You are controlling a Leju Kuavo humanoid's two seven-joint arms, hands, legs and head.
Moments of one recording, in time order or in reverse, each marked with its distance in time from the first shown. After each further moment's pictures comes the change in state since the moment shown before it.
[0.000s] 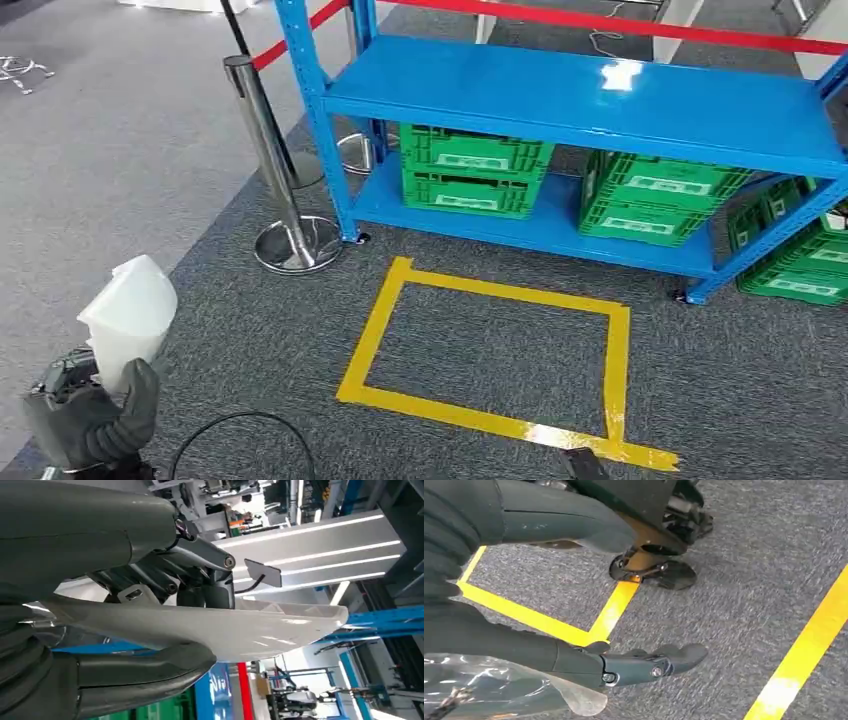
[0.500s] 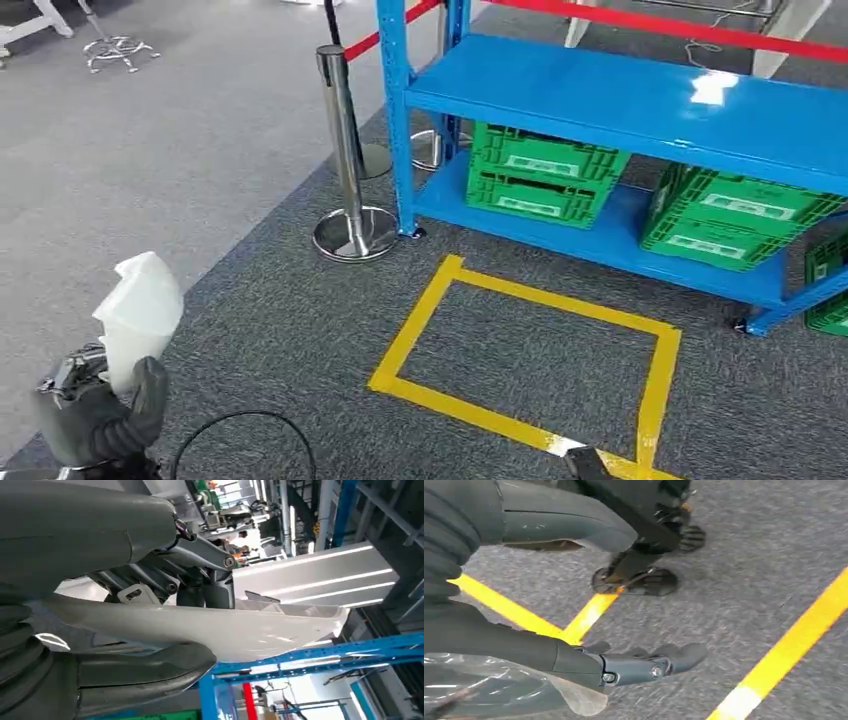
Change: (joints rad) left arm -0.007 0.009 -0.021 -0.003 -0.040 0.004 0.000; right arm 0.004 -0.002 -0.005 0.000 -0.034 0.026 -0.045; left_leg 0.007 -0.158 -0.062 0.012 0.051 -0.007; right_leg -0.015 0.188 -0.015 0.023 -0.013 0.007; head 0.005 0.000
